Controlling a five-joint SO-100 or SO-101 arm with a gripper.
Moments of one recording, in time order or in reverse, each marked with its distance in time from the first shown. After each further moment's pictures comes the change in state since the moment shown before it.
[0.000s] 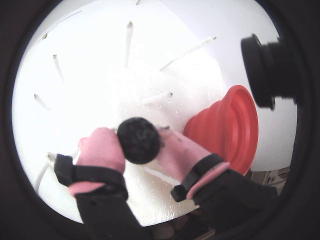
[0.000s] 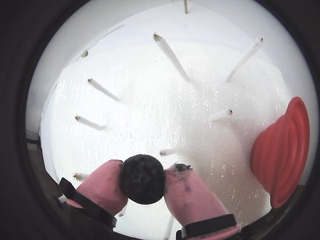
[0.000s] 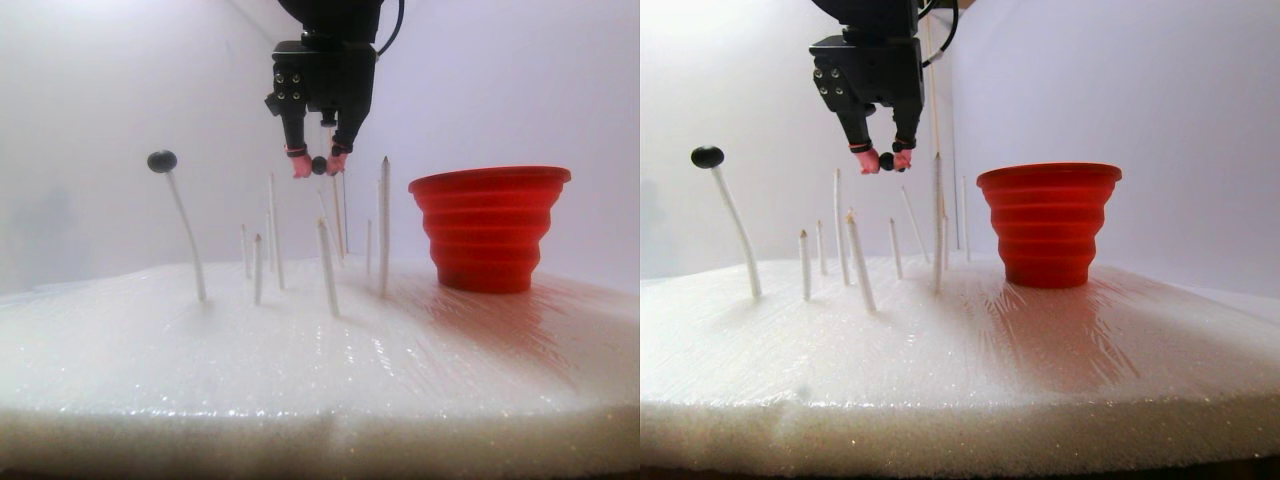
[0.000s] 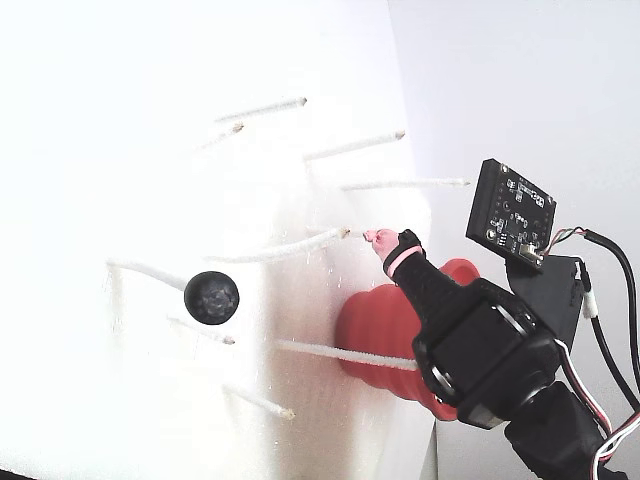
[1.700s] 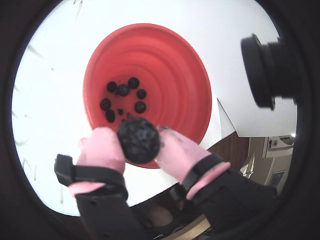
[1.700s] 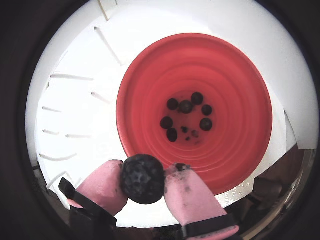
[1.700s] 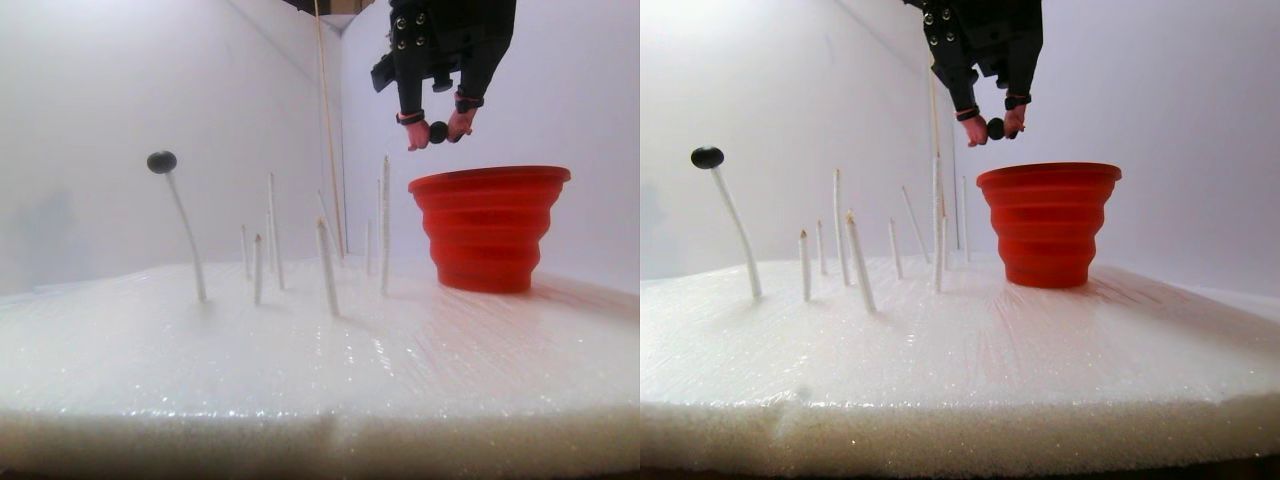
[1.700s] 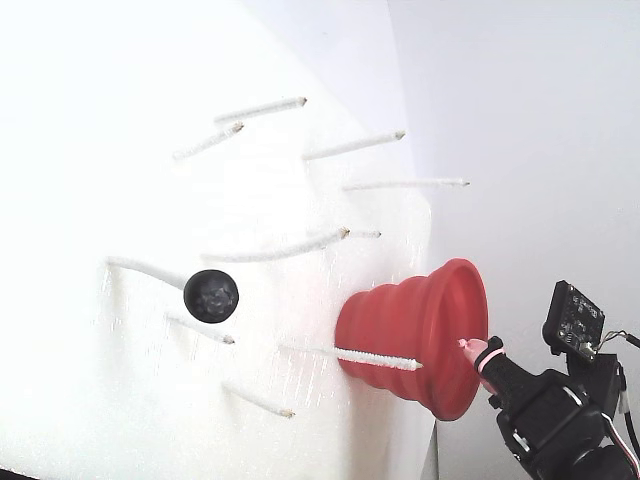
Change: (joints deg) arm 20.2 8.3 -1.7 12.2 -4.8
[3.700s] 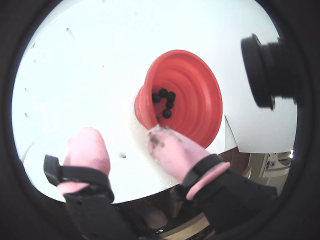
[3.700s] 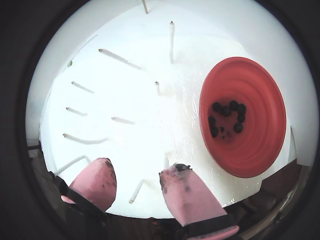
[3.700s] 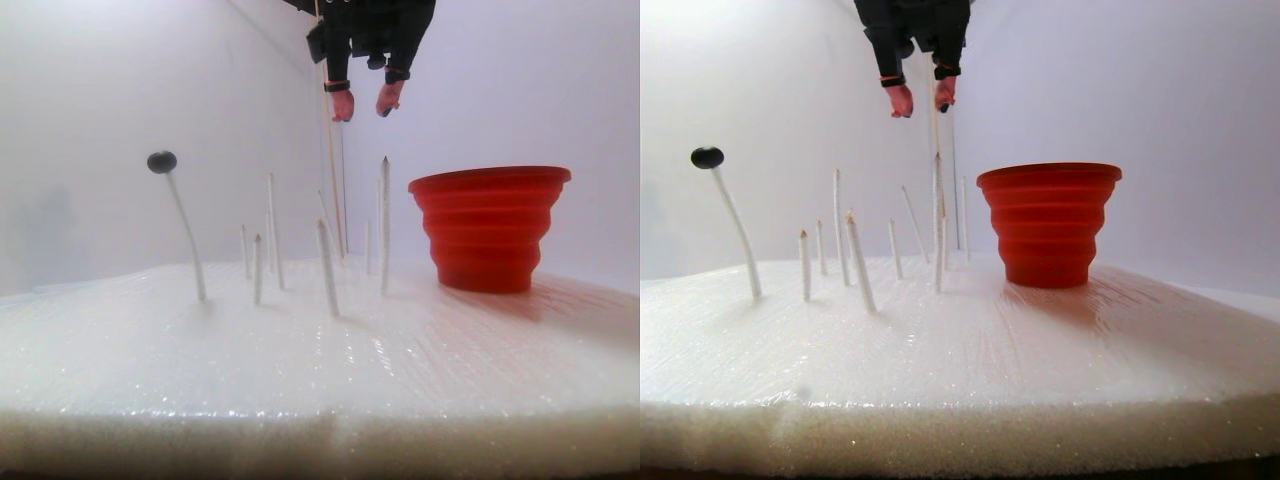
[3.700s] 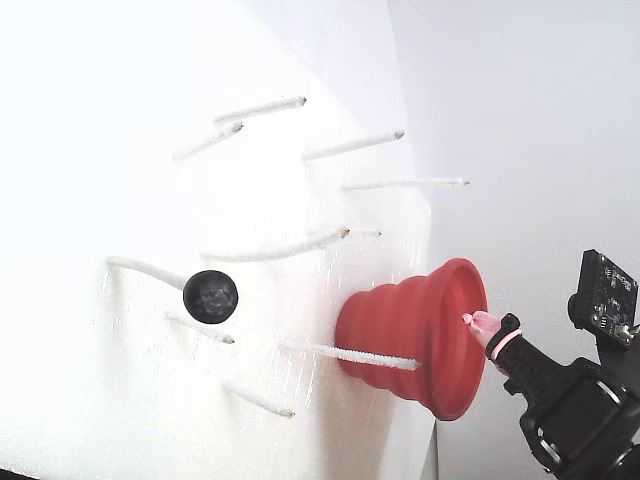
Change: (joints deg) arm -11.9 10.4 -0.7 12.2 2.0
